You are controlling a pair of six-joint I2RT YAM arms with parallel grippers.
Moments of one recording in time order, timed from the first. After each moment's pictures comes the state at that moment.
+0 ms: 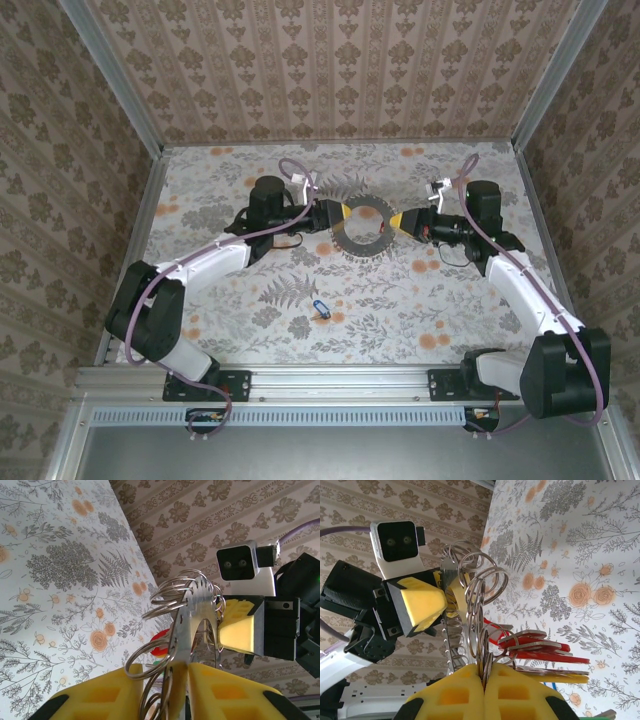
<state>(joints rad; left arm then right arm) -0.61 1.54 0.96 0.33 0.76 -0.87 0.05 1.19 0.82 -0.16 -0.99 0.70</state>
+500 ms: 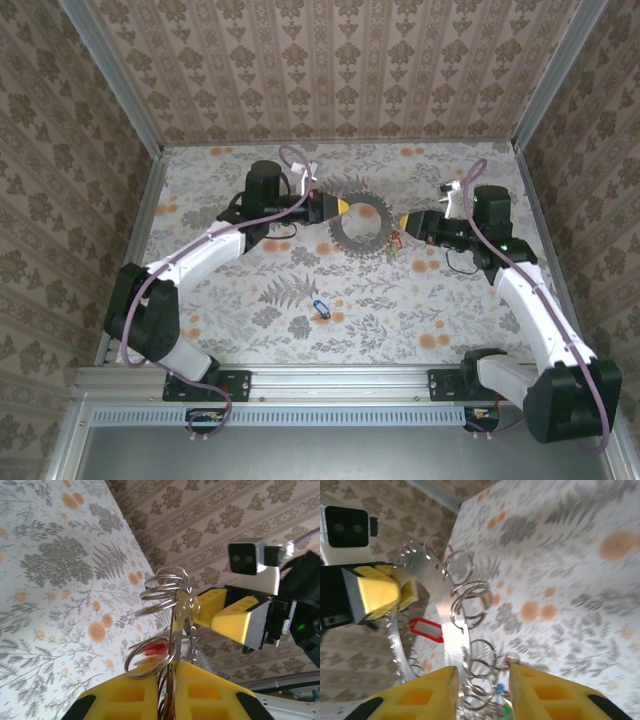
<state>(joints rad) -0.56 1.53 1.12 0.05 0.85 -0.72 0.05 1.04 0.84 -0.34 -0.74 0.48</state>
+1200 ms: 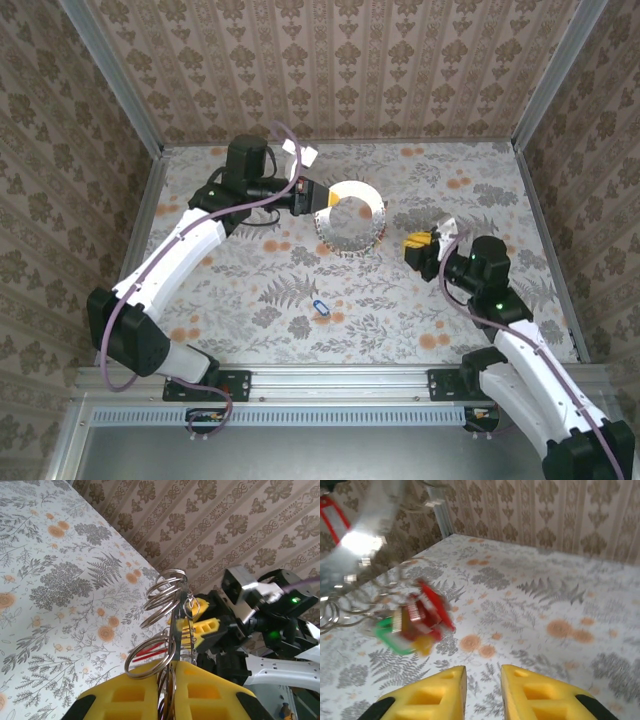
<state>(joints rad) -0.55 1.44 1.38 -0.40 0.89 -0.33 0.23 0.68 0.46 0.01 -0.46 0.01</state>
